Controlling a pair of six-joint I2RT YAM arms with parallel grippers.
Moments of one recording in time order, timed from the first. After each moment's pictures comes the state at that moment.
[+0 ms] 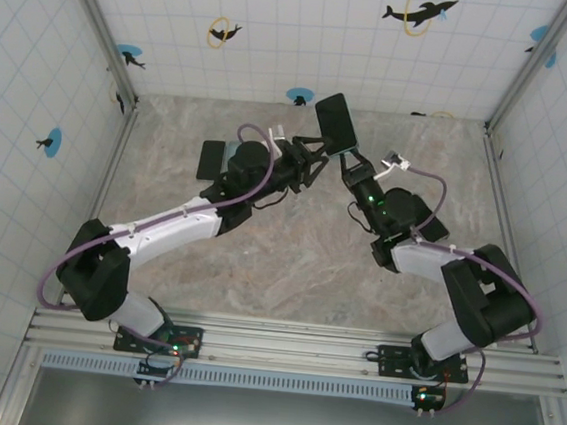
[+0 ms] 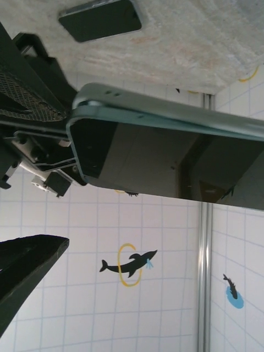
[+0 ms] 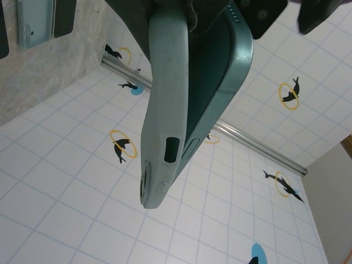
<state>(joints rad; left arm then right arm) -0.77 1.49 1.03 0.43 0.18 -1.59 0.56 1.55 0.61 1.23 0.01 1.13</state>
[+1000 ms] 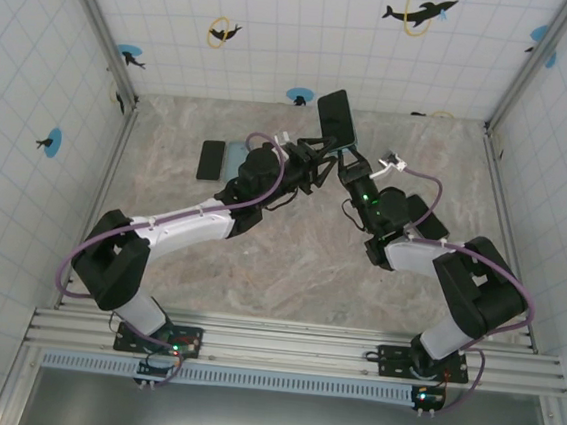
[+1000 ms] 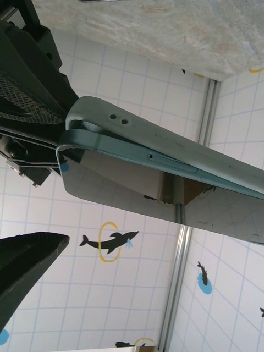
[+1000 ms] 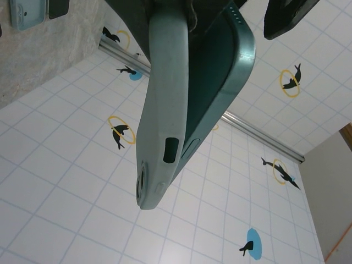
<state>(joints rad) -0.79 1.58 1.03 0.58 0.12 -1.76 0.59 1.59 0.63 1.29 0.08 1.12</state>
